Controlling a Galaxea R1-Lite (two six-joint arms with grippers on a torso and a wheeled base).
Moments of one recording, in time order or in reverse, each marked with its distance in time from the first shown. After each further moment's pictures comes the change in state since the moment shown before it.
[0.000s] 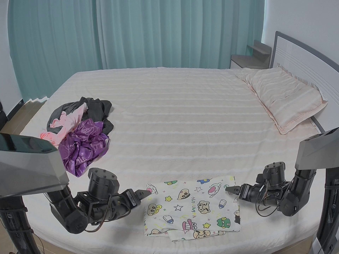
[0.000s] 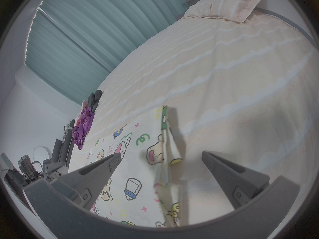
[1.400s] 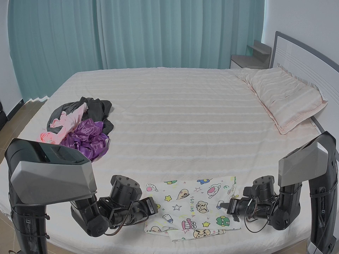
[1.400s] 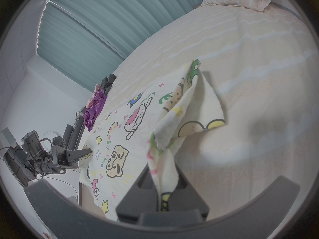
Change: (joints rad) left arm -0.101 0.157 -0.122 -0.002 0.001 0.105; right arm 0.128 0.140 0.069 -0.232 0.047 0.015
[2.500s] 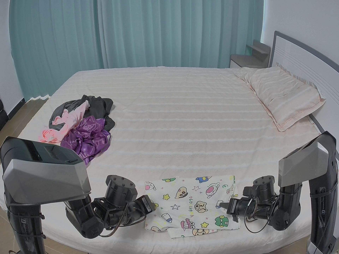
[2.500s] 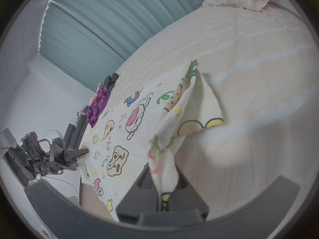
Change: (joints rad) left arm 0.010 -0.039 0.053 -0.038 0.008 -0.121; right arm -0.002 -0.003 0.007 -0.014 -0.003 0.001
